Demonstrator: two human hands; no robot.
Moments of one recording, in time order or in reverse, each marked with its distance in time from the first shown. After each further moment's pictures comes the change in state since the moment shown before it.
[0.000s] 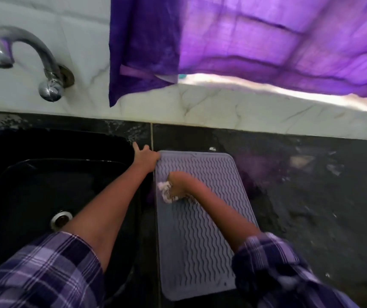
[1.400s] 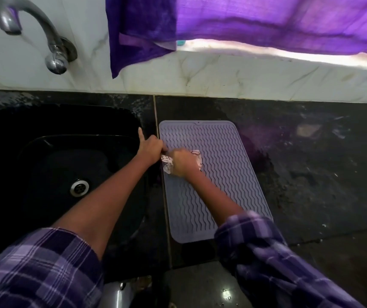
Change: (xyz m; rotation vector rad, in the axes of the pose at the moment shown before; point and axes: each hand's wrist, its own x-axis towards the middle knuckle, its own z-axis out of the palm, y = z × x) left_hand -0.059 0.016 0.042 -0.079 0.122 0.066; right_hand -0.049 -0.021 0.047 0.092 0.407 -0.022
